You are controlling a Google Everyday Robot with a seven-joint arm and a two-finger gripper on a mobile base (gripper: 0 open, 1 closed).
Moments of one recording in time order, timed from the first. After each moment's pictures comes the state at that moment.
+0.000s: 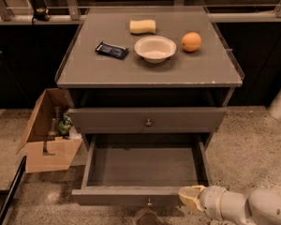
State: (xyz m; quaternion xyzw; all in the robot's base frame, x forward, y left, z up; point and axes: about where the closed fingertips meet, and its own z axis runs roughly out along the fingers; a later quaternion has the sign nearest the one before) arm 0.397 -0.147 0.500 -0.29 0.84 0.29 0.36
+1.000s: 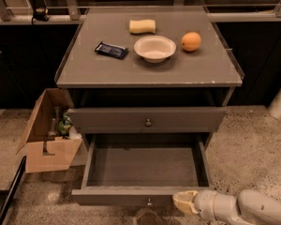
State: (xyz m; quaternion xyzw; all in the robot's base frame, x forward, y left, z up) arm 0.402 -0.139 0.431 -0.29 0.83 0.35 0.34
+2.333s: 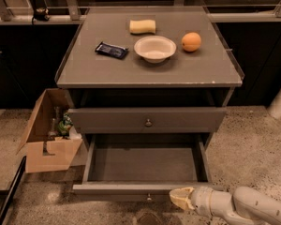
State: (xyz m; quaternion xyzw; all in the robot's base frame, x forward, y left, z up) arm 0.418 -0.128 0.421 -0.30 0.81 0.36 0.35
